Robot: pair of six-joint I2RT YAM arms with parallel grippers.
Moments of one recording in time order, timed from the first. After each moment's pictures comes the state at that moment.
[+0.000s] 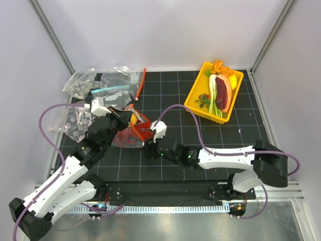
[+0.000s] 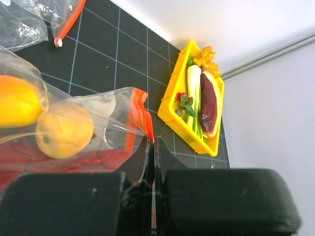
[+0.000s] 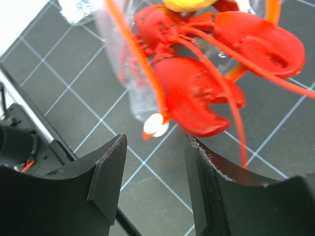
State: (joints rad) left arm -0.63 0.77 0.73 -0.15 -0.38 -0.89; right arm 1.24 1.42 0.79 0.24 0.34 0.46
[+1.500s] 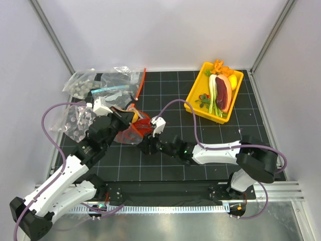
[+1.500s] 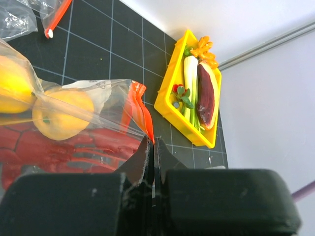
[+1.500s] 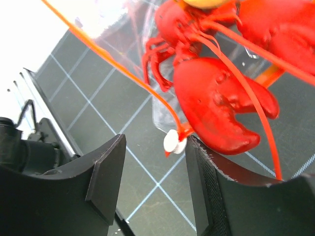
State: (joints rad) left arm -0.63 0.78 0.73 -0.15 -0.33 -0.89; right arm 1.13 1.54 0.77 0.45 0.17 0.55
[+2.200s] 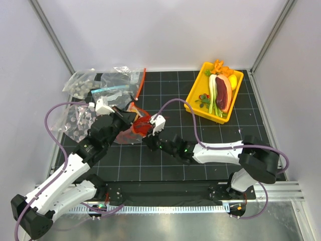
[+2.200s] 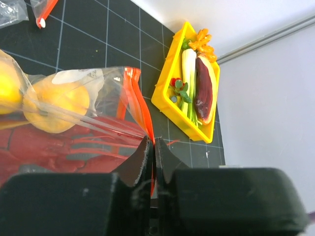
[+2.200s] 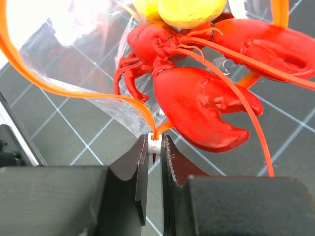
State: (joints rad) left arm -0.63 0.81 0.73 -0.14 -0.30 -0.91; right arm 1.13 1.55 0.80 0.43 0.26 0.39
